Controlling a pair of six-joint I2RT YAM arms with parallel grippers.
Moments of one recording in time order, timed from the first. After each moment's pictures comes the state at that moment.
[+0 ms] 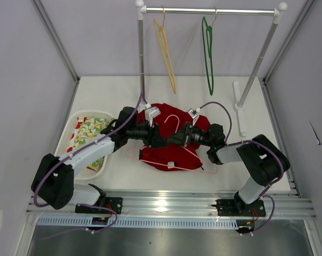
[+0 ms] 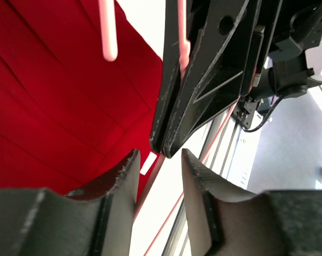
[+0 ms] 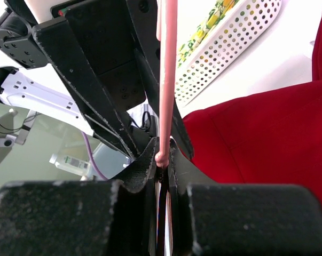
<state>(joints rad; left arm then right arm) -0.54 1.34 0.83 -0.08 0.75 -0.25 0.55 1.66 0.53 1.27 -0.80 0.97</state>
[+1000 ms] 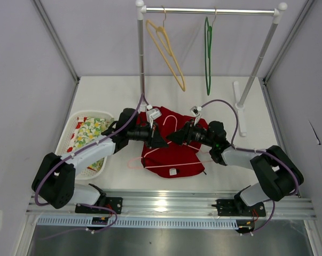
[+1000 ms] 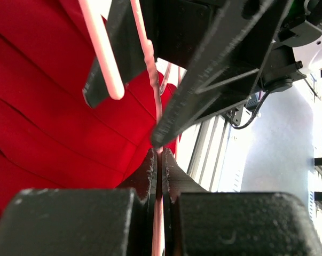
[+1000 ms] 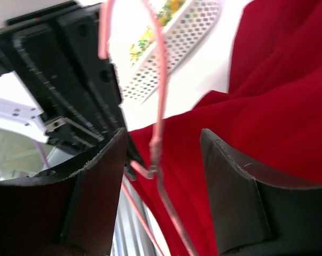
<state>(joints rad) -0.55 1.35 0.79 0.02 0.82 -0.27 0.56 1.48 0.54 0.92 -0.62 0.73</state>
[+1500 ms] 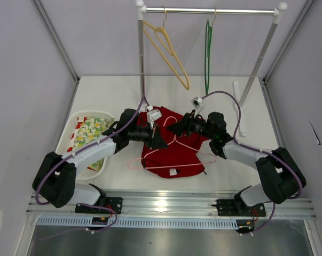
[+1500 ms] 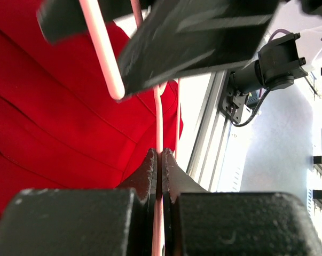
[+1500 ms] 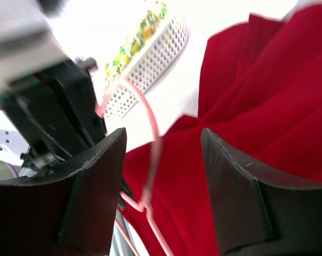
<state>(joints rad) -0.55 1.36 0.78 0.02 0.82 -0.27 0.53 1.45 0.66 0.71 -0.54 0.62</state>
